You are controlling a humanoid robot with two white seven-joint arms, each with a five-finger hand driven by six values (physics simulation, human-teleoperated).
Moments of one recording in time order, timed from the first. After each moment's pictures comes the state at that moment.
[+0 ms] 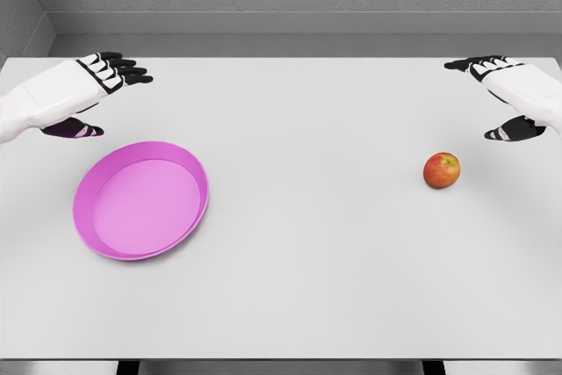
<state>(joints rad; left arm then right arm) -0.58 0.96 -0.64 -1.41 -0.48 -0.61 0.00 -0.39 -1.05 0.50 -1.73 0.24 -0.04 0.18</state>
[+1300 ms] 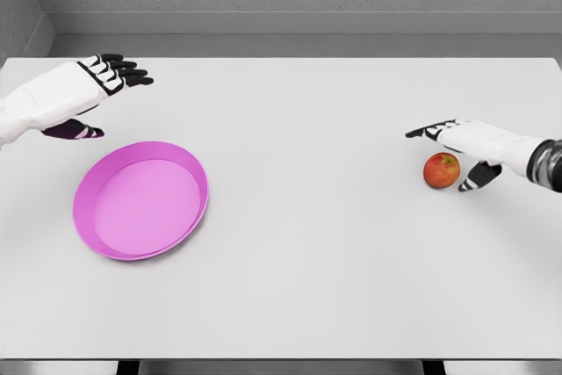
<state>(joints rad) -0.57 0.96 -0.64 -1.41 -0.48 -0.61 0.00 -0.54 -0.98 0.75 -1.62 0.24 -0.06 0.42</state>
